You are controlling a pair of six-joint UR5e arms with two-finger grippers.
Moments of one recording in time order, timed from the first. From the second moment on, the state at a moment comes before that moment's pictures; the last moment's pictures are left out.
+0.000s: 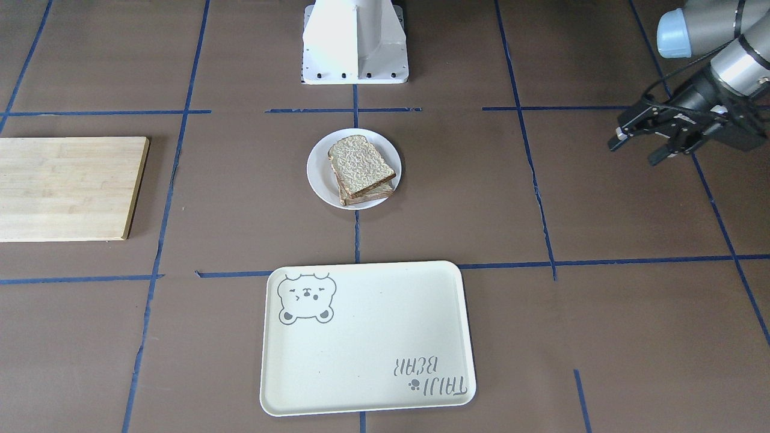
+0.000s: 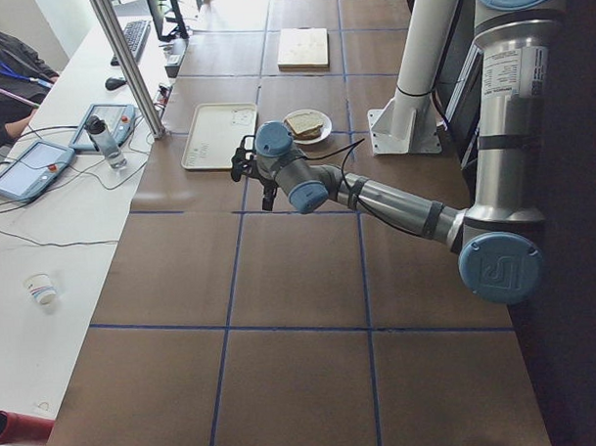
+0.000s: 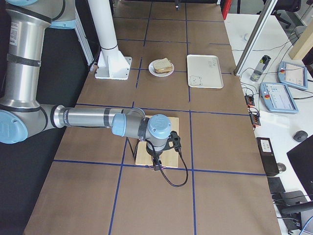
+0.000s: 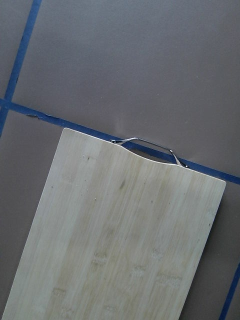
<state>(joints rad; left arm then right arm) -1.06 -1.57 -1.88 -2.26 -2.39 -0.93 1.58 -1.79 1.81 -1.72 2.37 -0.40</state>
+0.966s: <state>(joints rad) -0.36 -1.78 -1.74 -2.81 -1.59 -1.66 1.58 -1.80 1.81 -1.72 2.37 -0.40</state>
